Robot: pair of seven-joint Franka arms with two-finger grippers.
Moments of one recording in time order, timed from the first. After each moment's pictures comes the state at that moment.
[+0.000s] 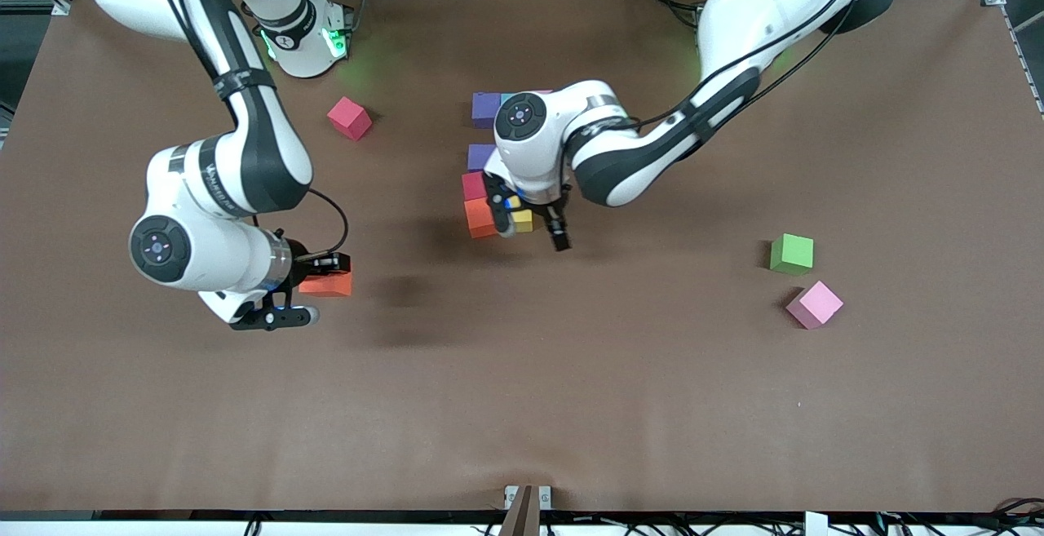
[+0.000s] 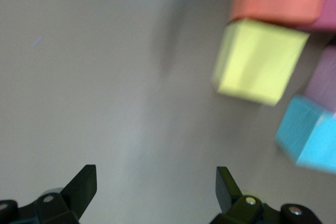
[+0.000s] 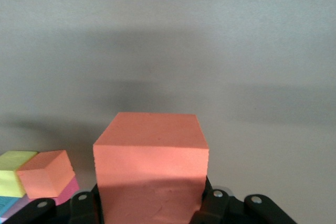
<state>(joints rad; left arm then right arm) -0.14 0.80 -0.90 -1.45 0.78 1.75 0.09 0.36 0.48 -0.12 -1.55 0.22 1.84 0.14</state>
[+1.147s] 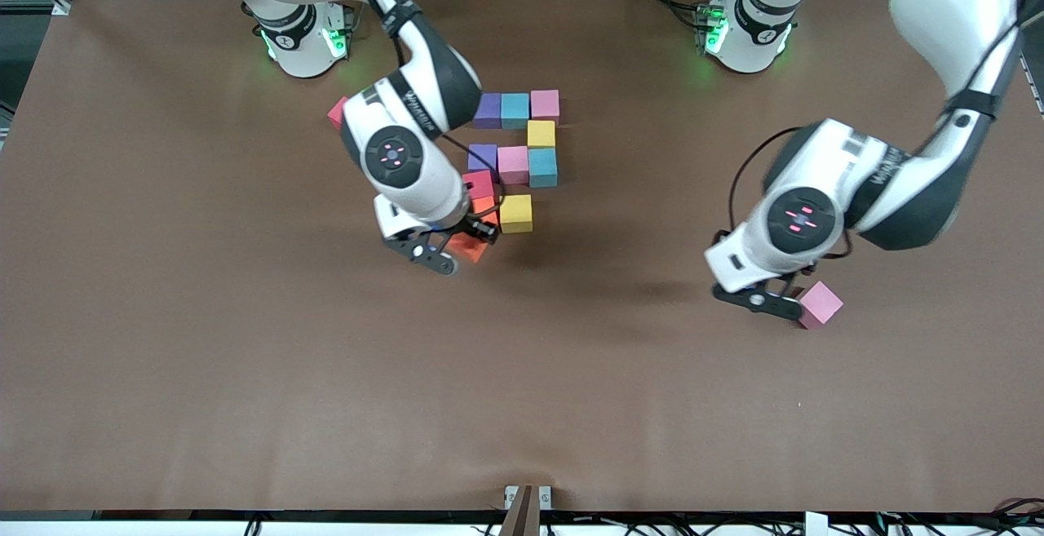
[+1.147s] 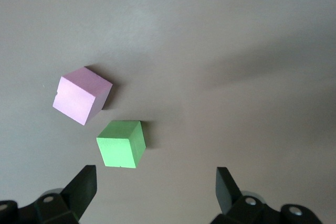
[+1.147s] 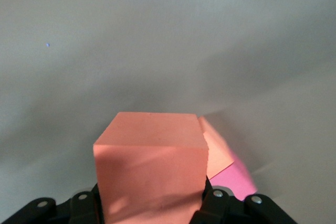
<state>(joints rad) 0.44 0.62 -0.91 -1.60 0.61 1.67 -0.31 0.74 0.54 -0.12 -1.52 0.29 2.04 1.08</state>
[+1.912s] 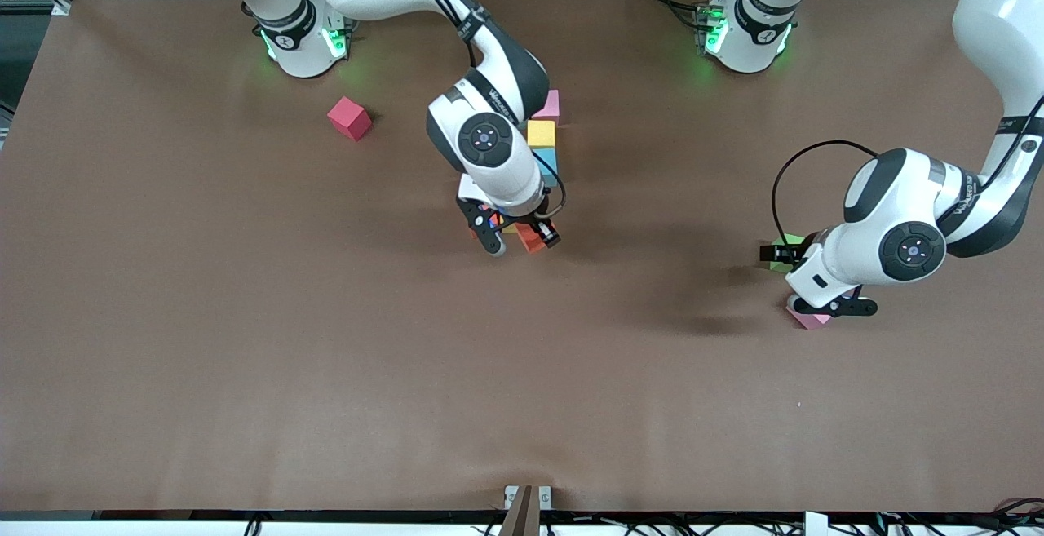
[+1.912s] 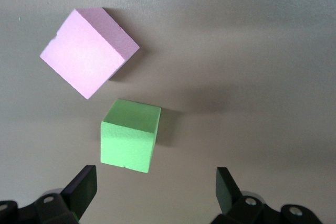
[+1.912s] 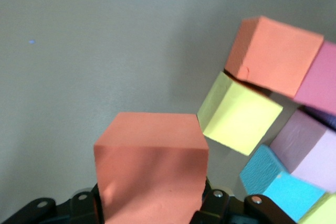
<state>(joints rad) 0.67 0.65 -0.93 -1.76 0.55 1.81 -0.45 0.88 0.71 -0.12 -1.41 0.32 2.20 1.73</state>
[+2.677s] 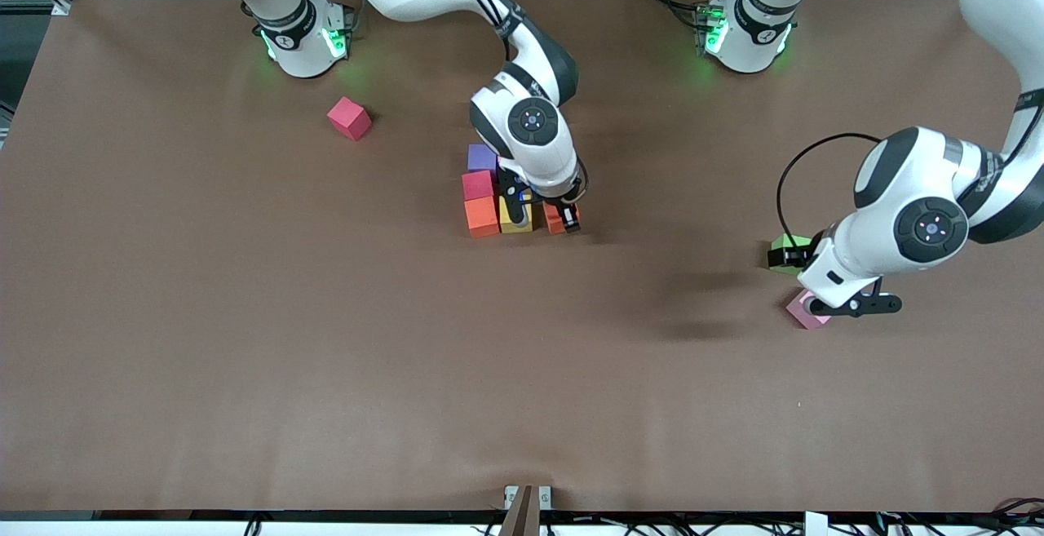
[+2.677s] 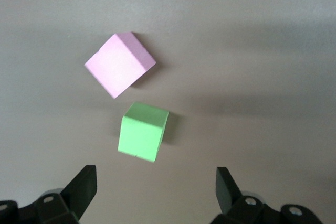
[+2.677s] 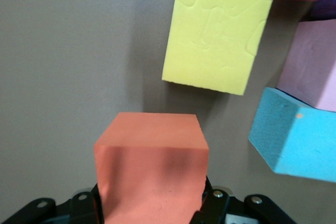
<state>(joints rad) 0.67 0.55 -0.97 -1.72 0.55 1.75 -0.49 1.00 0.81 -0.14 -1.41 0.33 2.31 2.02</state>
